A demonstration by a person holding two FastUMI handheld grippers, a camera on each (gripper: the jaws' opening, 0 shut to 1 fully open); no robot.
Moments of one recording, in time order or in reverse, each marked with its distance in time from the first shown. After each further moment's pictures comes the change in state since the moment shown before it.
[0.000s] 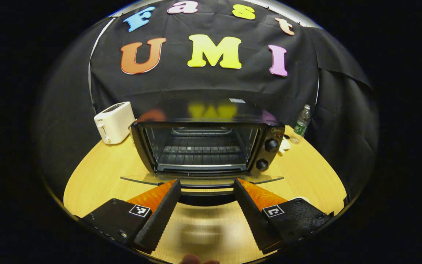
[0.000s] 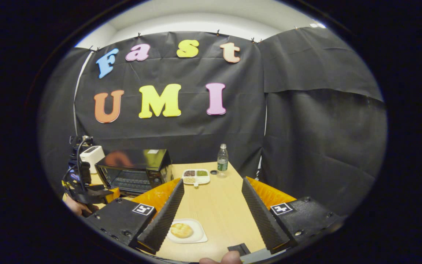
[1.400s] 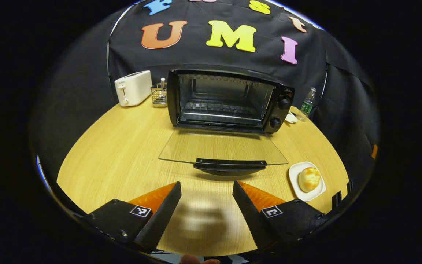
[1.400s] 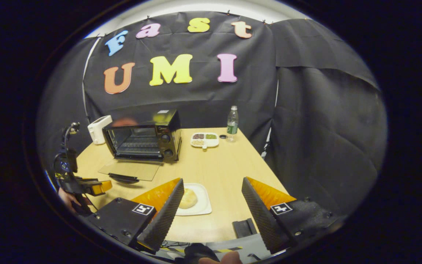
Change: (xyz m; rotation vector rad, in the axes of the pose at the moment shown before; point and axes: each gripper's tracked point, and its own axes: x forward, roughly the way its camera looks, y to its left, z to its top) left arm -0.064 0.044 -0.094 -0.081 0.106 0.040; right arm -0.010 0.024 -0.117 -0.034 0.243 0.101
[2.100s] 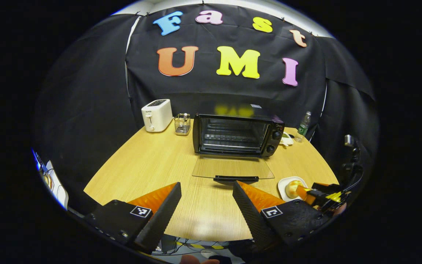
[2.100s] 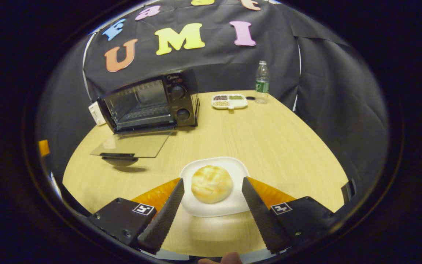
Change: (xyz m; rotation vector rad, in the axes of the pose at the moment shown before) left arm -0.113 0.028 0.058 -0.009 -0.149 0.085; right arm 0.130 0.064 -0.109 0.026 0.226 0.098
